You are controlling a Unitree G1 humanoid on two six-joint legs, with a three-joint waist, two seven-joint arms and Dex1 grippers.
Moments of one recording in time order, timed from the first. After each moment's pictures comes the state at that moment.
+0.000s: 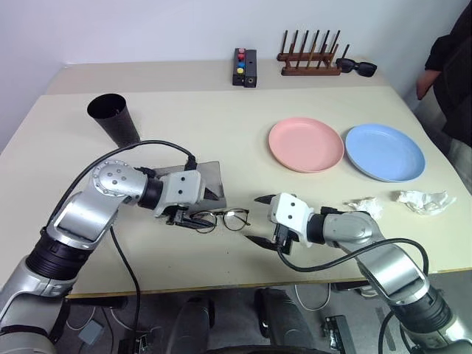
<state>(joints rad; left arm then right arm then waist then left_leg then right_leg) -0.54 0.80 -0.30 -0.23 -0.18 0.32 -1.29 -0.22 -0.64 0.32 -0.55 0.12 0.58 0.74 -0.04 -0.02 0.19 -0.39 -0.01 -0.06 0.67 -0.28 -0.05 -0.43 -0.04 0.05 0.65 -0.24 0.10</state>
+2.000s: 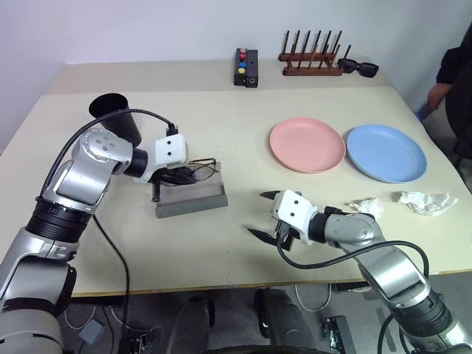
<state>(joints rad) -0.73 0.82 -0.29 0.11 -0.07 0.36 -1.33 -0.22 -0.63 0.31 -0.53 0.09 0.57 0.70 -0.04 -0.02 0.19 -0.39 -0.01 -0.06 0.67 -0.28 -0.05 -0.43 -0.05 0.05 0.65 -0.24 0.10</state>
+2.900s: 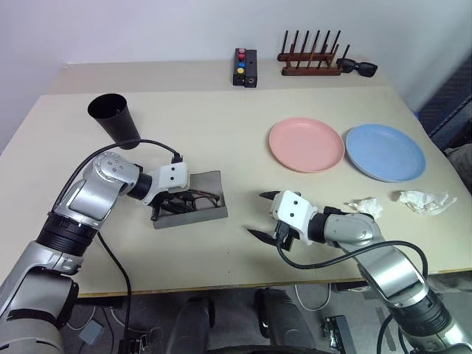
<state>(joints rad) -0.65 0.80 -0.33 0.14 -0.05 0.33 -1.38 -0.22 -0.62 0.31 -0.52 0.08 0.56 0.71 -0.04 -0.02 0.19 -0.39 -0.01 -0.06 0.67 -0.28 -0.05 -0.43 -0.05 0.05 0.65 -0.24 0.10</state>
